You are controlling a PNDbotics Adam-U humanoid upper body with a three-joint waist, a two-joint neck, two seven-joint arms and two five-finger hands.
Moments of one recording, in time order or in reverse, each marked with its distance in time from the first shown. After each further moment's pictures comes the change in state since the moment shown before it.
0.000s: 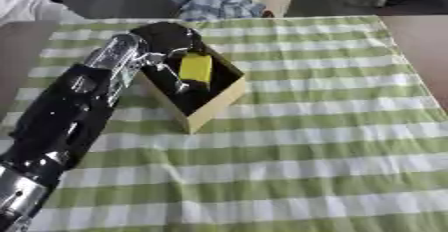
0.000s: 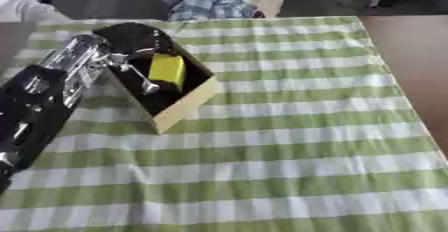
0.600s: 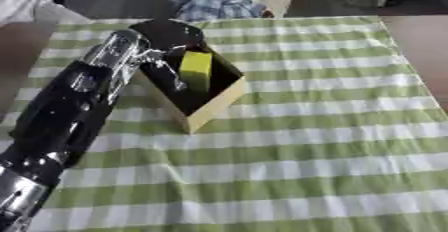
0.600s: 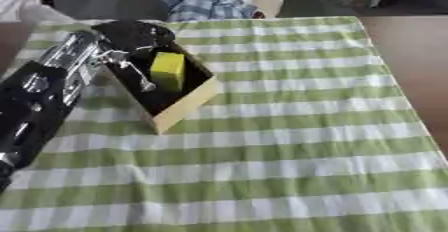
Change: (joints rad) left arm 0.000 0.000 0.006 -0.038 -0.055 0.060 -0.038; right arm 0.001 0.000 0.000 0.000 -0.001 0.001 0.001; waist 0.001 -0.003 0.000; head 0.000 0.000
